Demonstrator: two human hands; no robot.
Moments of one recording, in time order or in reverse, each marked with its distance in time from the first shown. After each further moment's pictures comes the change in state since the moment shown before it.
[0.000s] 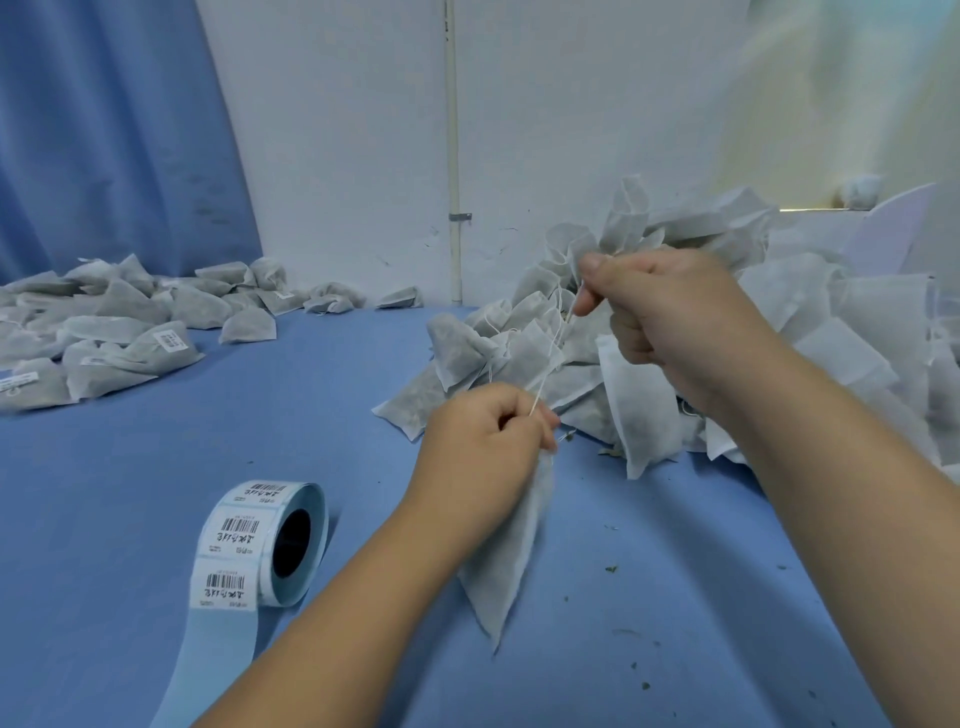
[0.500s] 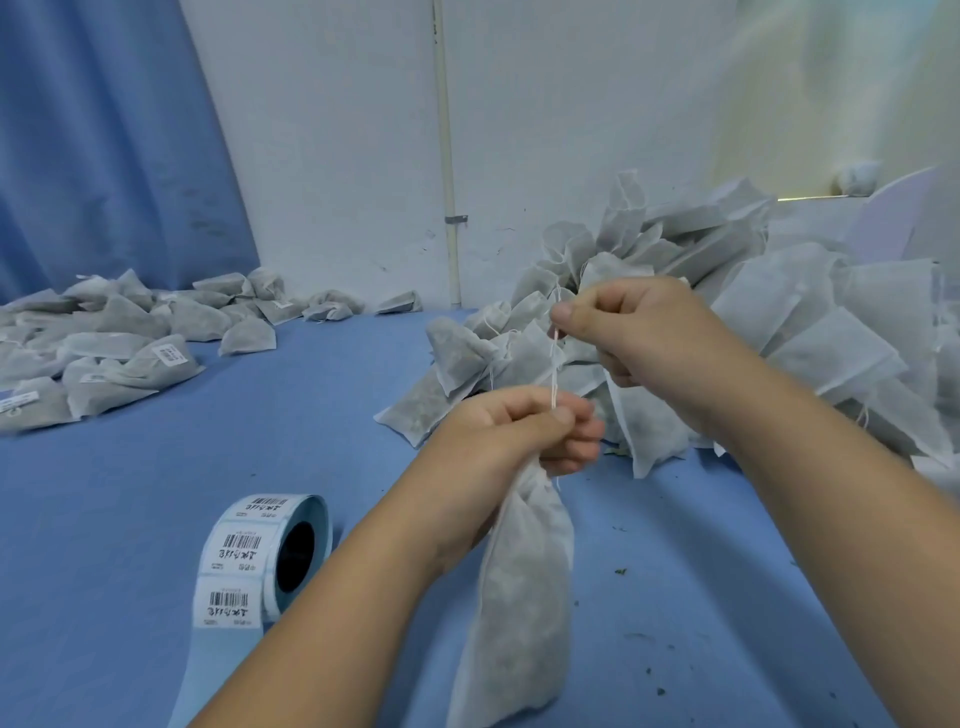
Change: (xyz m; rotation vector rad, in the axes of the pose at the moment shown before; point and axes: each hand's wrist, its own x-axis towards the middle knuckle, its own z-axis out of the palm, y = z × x) left_hand -0.003 0.015 -0.010 -0.483 -0.328 -0.250; right_hand -0.006 0.013 0.008 -0.138 -0.084 -0.002
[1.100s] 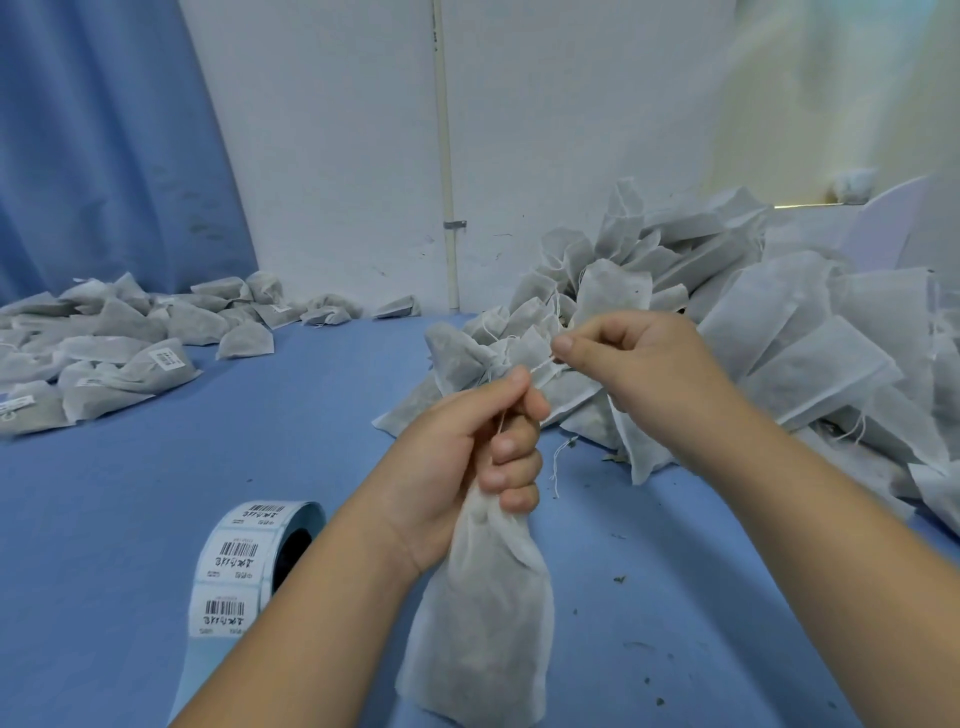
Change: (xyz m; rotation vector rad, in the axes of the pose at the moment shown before) left_hand 0.002 0.011 -0.015 -0.408 -0.140 -0.153; right_hand -0.010 0.014 0.011 -0.003 0.159 -0.022
